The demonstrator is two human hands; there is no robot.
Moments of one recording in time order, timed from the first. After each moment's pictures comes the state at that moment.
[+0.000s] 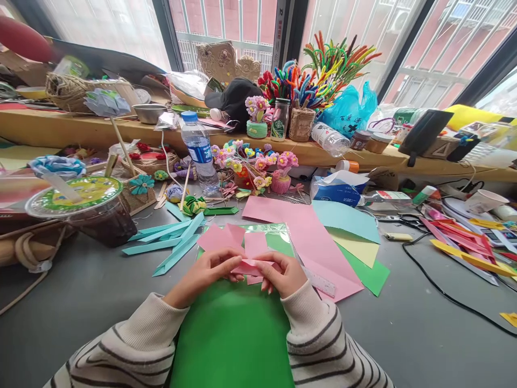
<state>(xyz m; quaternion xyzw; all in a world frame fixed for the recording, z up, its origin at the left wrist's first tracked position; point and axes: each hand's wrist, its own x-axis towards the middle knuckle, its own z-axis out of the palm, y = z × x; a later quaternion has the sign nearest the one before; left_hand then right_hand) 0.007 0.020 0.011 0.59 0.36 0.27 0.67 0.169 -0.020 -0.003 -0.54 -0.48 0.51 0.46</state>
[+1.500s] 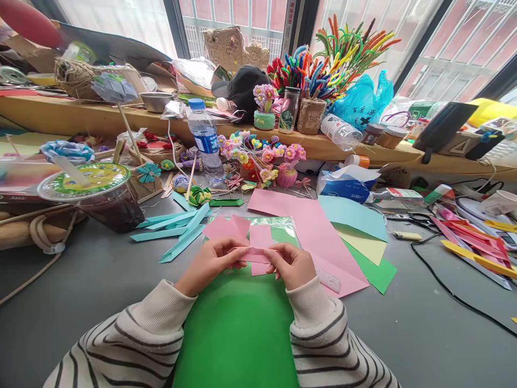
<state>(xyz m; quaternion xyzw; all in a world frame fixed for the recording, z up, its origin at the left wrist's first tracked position) 0.011 0.016 0.013 0.58 0.42 0.32 0.62 0.172 -0.022 -0.001 -0.59 -0.46 0.44 0.50</state>
